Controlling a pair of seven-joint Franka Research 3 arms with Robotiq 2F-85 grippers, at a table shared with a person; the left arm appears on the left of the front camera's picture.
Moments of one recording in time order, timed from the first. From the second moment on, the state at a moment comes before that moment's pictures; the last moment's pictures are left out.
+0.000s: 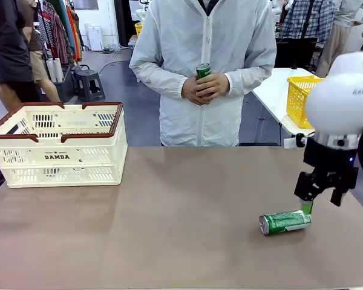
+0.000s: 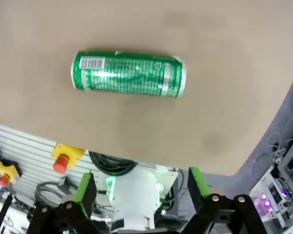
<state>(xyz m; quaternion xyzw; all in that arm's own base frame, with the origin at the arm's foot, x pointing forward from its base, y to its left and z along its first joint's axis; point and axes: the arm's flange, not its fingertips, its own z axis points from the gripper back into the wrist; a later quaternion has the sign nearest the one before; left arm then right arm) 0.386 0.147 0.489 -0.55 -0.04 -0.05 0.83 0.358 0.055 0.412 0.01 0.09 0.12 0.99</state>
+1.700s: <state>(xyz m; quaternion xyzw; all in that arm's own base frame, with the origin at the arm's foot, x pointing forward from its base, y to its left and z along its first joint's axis) 0.386 0.147 0.489 -0.55 -0.04 -0.05 0.83 0.387 0.065 0.374 -0.02 0.00 0.72 0.69</state>
